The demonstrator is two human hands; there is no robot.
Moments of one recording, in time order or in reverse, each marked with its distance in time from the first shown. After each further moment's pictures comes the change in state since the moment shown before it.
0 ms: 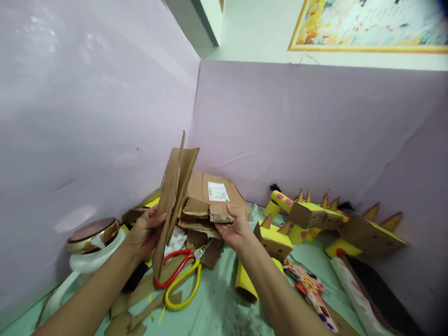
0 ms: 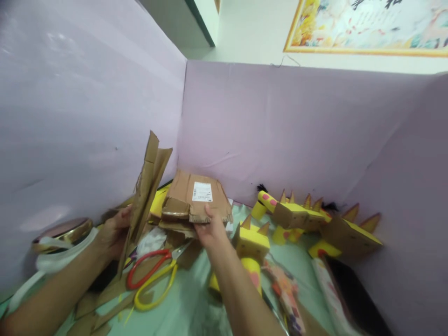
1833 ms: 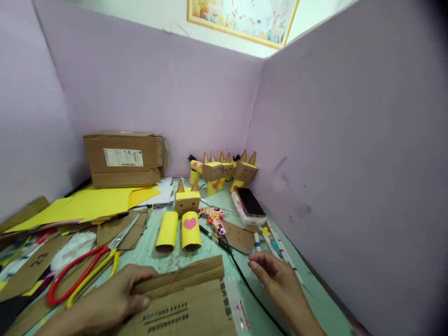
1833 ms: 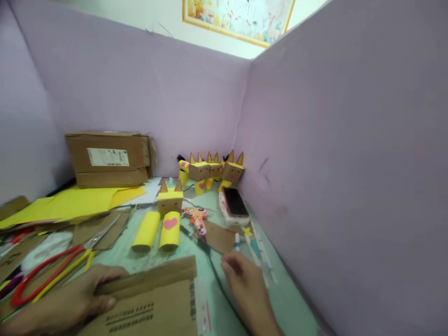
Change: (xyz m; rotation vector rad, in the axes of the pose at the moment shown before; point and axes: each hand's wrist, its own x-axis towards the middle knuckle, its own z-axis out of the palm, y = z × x) left_hand -0.082 -0.093 0.053 1.282 -0.804 -0.198; right_hand -0.240 -0.061 -0.240 -1.143 0.482 -0.454
